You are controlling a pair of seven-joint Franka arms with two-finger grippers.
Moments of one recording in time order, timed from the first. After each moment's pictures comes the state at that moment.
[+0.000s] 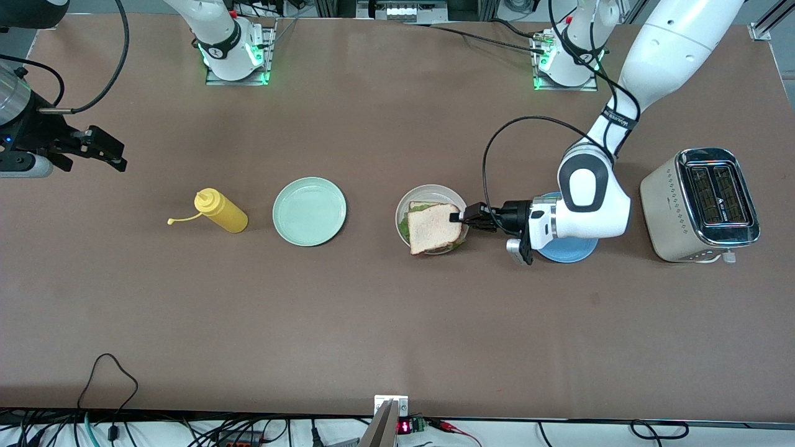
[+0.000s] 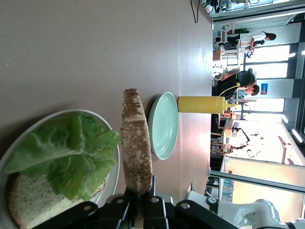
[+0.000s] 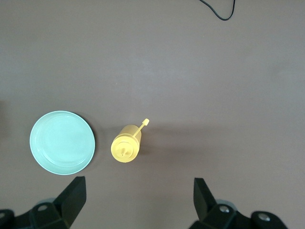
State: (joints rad) left arm 0.09 0.60 -0.42 -1.88 -1.20 2.16 0.73; right arm 0.02 0.01 0.02 -1.64 -0.01 1.70 0.03
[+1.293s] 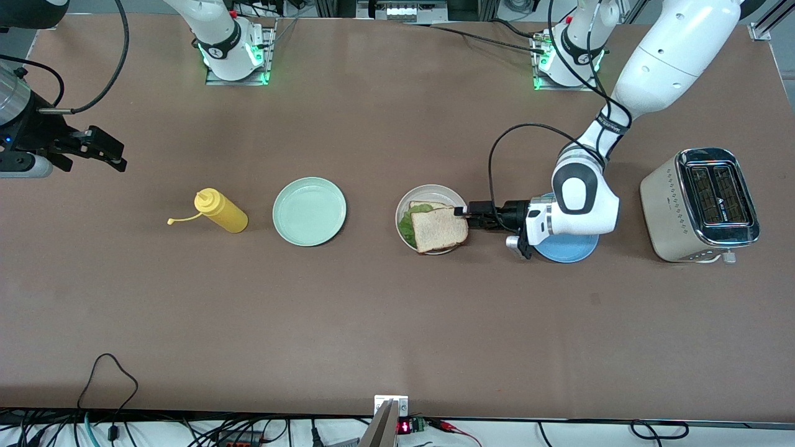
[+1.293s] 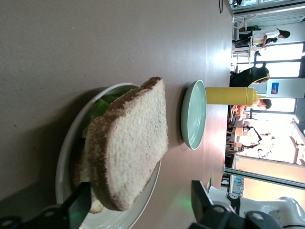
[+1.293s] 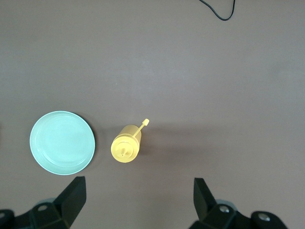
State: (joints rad) left arm 0.11 0.64 -0.42 -1.96 -1.20 2.22 0.83; right arm 0.02 0.01 0.02 -1.64 -0.01 1.70 0.04
